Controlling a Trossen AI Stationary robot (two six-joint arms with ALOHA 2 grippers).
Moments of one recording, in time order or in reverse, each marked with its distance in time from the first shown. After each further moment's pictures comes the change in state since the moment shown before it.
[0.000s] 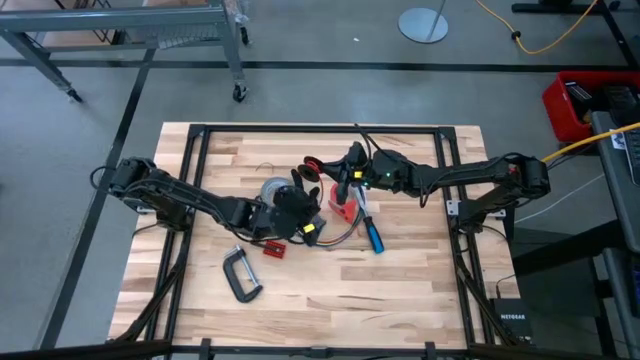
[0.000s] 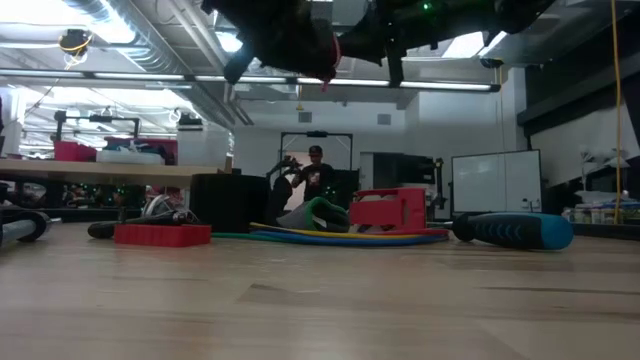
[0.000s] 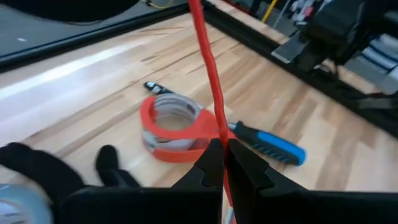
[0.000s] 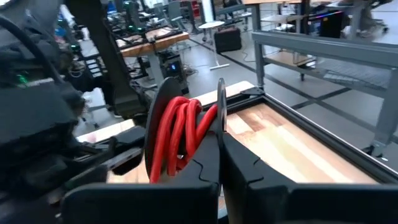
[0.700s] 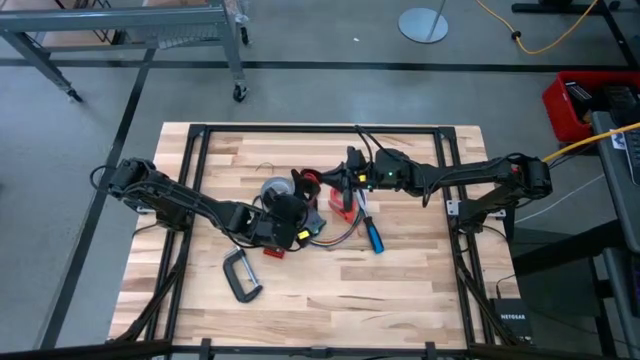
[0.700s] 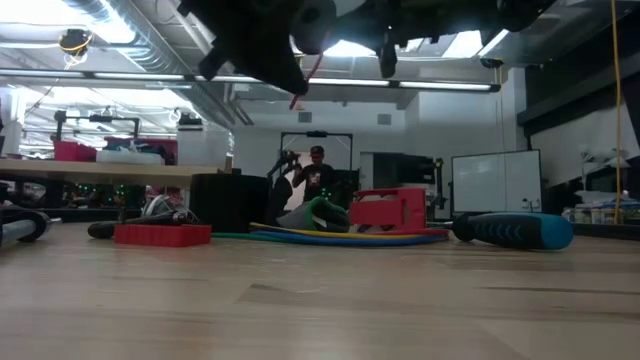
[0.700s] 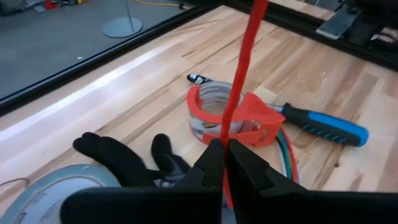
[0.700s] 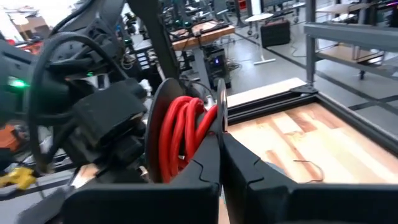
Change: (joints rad) left arm -0.044 -0.001 0.000 -0.188 -0.152 -0.005; right arm 0.000 -0.018 0.000 0.008 -0.213 0.009
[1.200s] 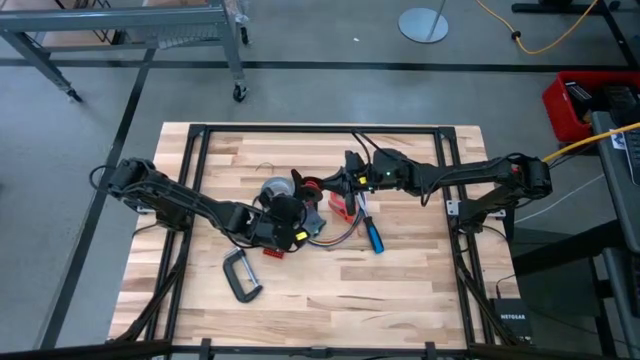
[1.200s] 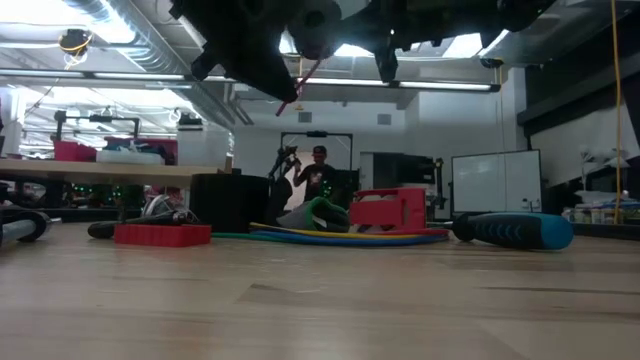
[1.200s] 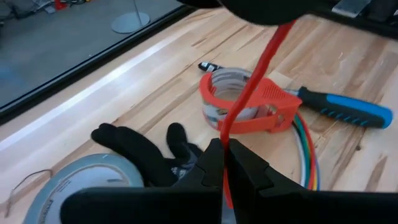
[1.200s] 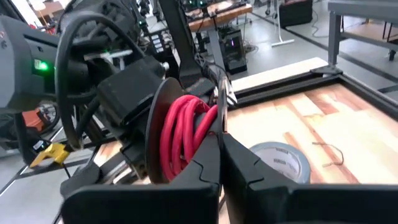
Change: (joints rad) left arm 0.000 -0.005 0.000 -0.079 -0.010 0.001; right arm 0.000 -0.001 0.001 -0.066 -0.095 0.011
